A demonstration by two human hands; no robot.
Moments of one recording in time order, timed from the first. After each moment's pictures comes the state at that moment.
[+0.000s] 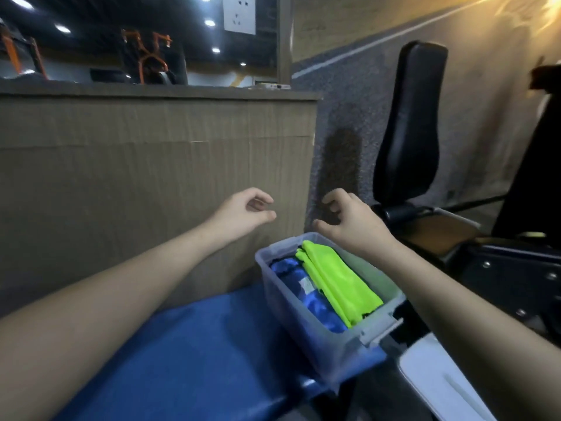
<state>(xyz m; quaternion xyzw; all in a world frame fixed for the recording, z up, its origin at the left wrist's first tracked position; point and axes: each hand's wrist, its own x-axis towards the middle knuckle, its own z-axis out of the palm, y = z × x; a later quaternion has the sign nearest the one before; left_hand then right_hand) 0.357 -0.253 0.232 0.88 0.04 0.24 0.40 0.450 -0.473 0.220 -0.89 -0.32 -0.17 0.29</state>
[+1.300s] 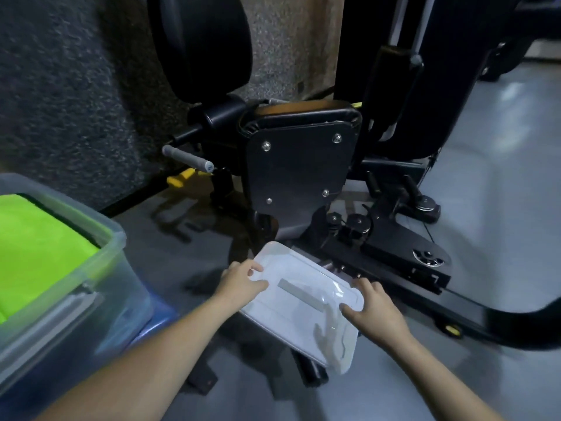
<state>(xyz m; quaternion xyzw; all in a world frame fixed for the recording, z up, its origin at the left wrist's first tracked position) 0.586 -0.620 -0.135 0.93 0.04 -0.12 0.34 0.512 -0.899 -0.159 -0.95 0.11 0.06 0.28</state>
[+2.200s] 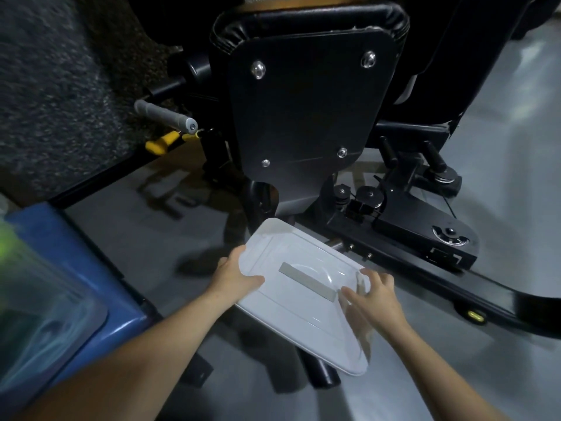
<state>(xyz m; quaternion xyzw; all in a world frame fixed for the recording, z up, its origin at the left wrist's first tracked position) 0.626 -0.609 -0.224 0.90 0.11 -0.16 0.39 0.570 -0.903 -0.277 -0.90 0.22 0.08 0.37</state>
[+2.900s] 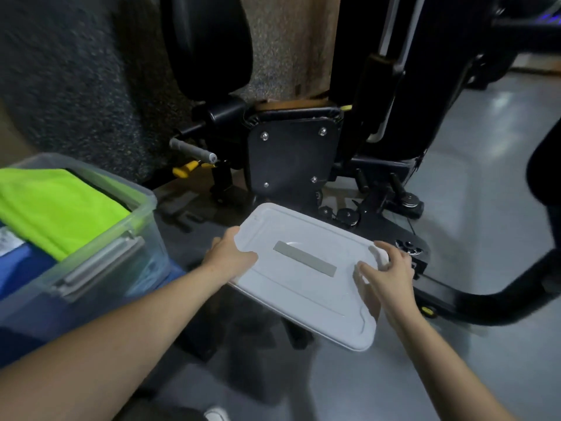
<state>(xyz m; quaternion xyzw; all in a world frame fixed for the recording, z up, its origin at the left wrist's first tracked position) 0.516 -0.617 -0.054 0.92 0.10 -0.10 0.36 0.457 -0.919 -0.107 -0.83 0.22 -0.14 0.50</state>
